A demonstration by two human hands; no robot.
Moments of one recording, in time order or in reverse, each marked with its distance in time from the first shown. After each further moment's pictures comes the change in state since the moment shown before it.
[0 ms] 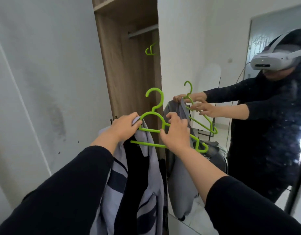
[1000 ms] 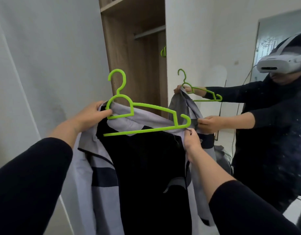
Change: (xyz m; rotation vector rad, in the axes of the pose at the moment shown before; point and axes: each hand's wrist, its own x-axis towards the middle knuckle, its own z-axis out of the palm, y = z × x) left_hand -0.021 -0.057 -0.089 -0.517 0.049 -0.151; right_hand 0.026 0.040 0.021 0.771 -0.024 0.575
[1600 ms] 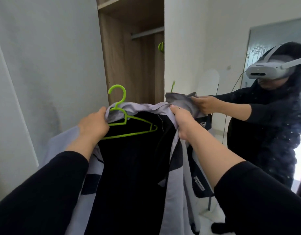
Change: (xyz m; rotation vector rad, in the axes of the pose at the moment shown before) left_hand 0.011 -0.031 0.049 0.706 0.317 -0.104; right_hand -0.011 -0.091 0.016 0.103 -0.248 0.108
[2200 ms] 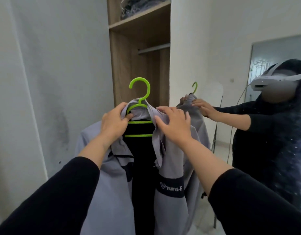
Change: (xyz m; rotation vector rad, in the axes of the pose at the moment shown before) left_hand 0.000 0.047 -0.036 -0.572 0.153 0.160; right_hand -0.008 -0.002 0.018 -0.939 0.178 -0.808
